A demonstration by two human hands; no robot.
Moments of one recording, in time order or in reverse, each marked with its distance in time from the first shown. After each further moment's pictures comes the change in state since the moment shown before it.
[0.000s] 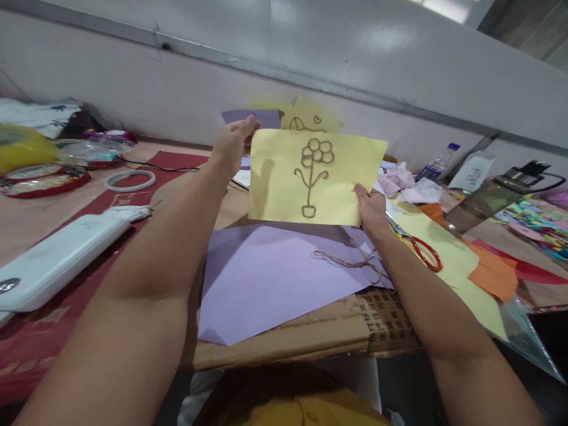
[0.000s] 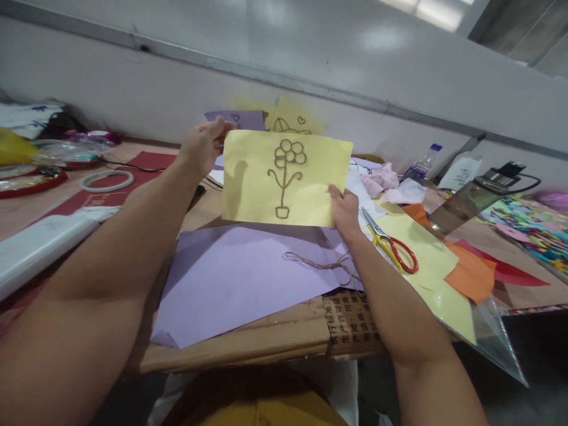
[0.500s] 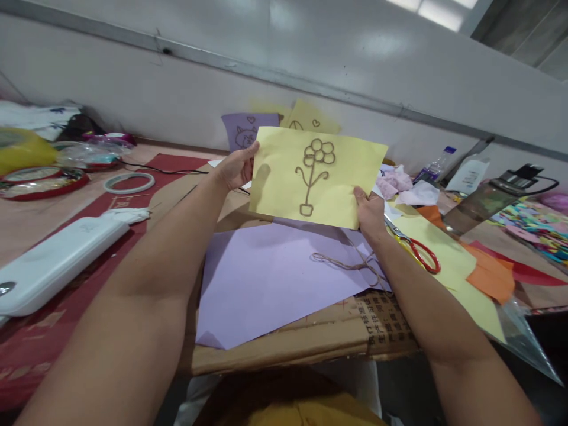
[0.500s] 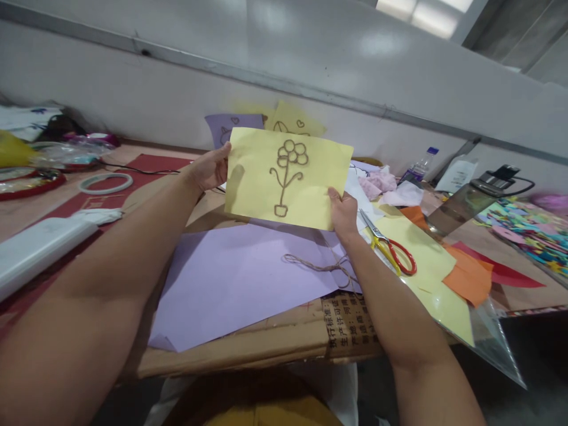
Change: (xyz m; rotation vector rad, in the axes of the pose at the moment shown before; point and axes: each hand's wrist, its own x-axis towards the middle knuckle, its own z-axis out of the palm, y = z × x) left_hand -0.022 -0.016 -0.007 -0.202 -0.307 -0.304; right_hand -0.005 -0.003 -0.001 -0.053 0.003 -0.055
